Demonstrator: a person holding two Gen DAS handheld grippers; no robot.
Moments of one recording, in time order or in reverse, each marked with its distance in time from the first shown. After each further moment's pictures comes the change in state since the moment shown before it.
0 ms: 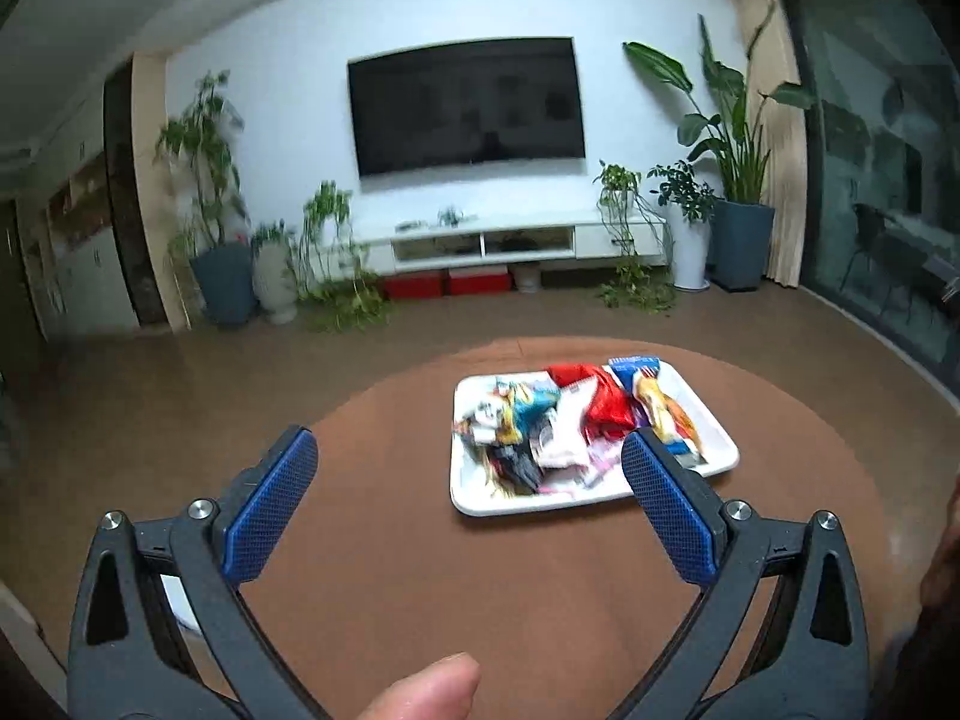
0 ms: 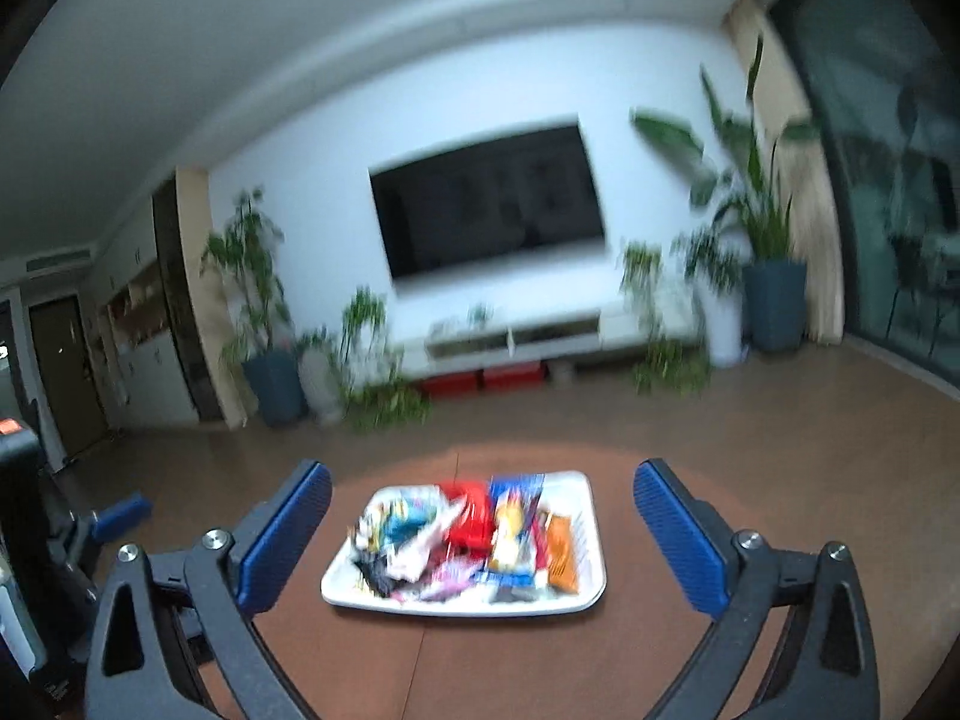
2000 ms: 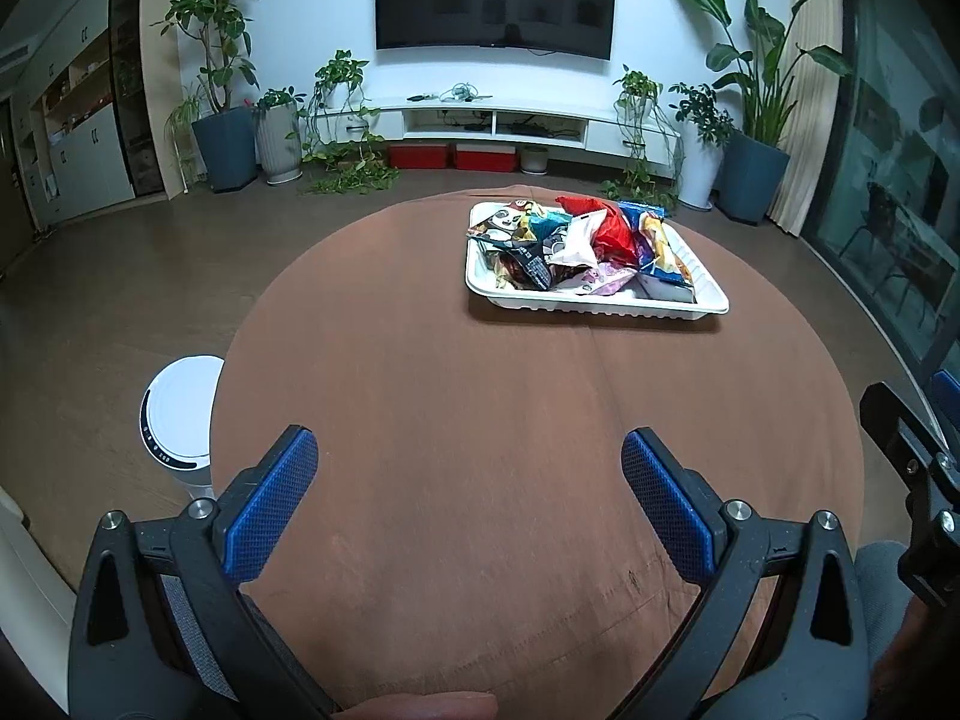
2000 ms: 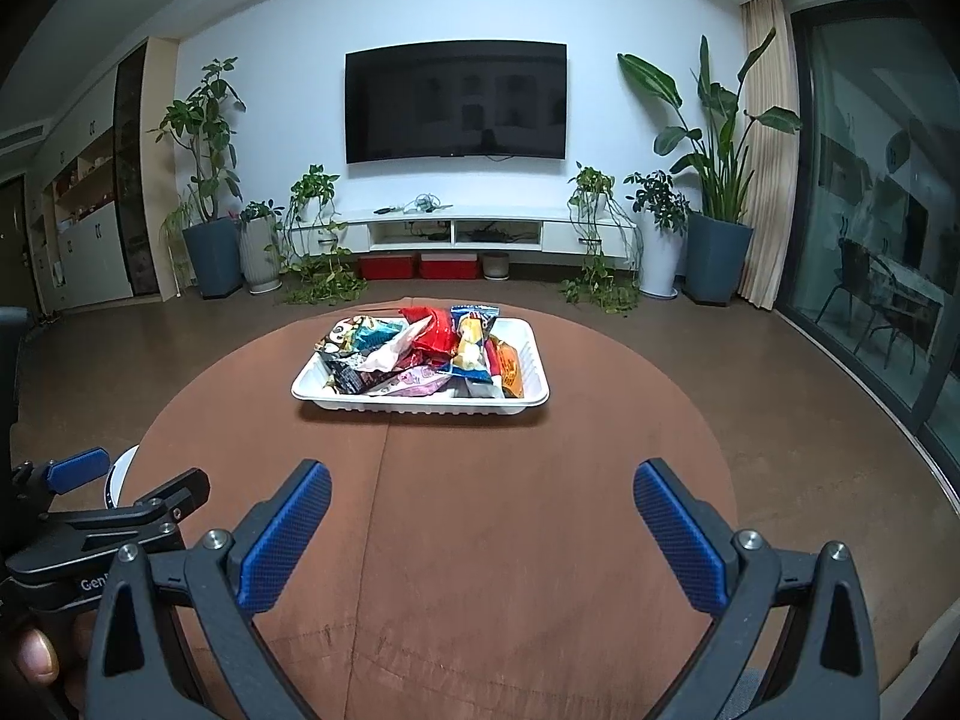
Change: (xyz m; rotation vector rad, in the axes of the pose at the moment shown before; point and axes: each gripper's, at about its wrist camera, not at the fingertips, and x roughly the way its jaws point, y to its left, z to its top) left arm -0.034 0.029 -0.080 -0.102 0.295 -0.023; right arm -0.062 0.049 -0.081 -0.140 0.358 -0.171
